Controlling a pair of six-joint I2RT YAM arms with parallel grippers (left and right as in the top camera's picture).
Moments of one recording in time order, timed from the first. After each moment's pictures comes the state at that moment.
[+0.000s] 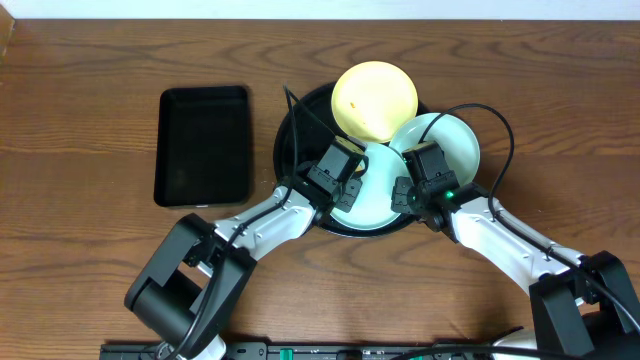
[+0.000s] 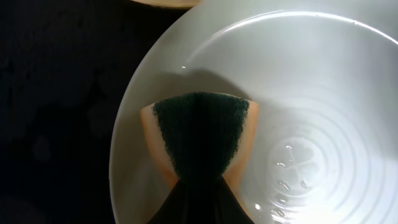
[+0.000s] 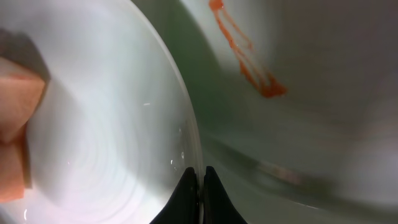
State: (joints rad) left arm -0.66 1.80 0.96 -0.14 -0.10 -0.16; right arm 0.43 1.59 0.79 -0.32 0.05 0.57
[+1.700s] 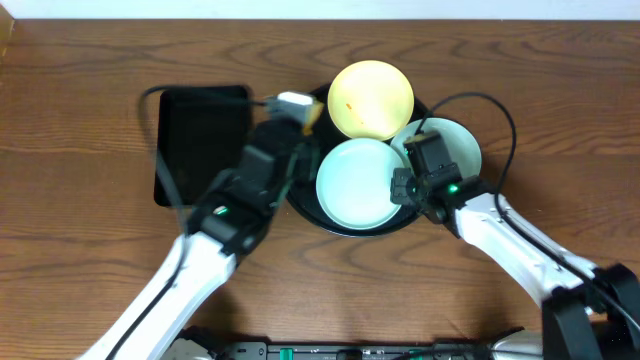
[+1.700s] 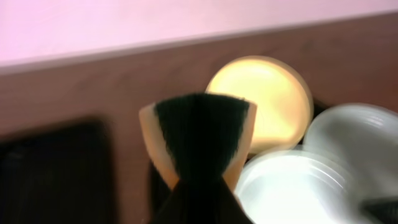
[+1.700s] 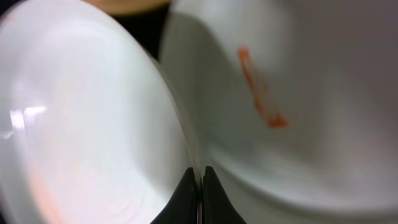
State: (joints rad) left arm -0.52 1.22 0.94 -0.27 -0.22 -0.18; right arm 0.43 1.54 0.87 -0.36 0.05 0.48
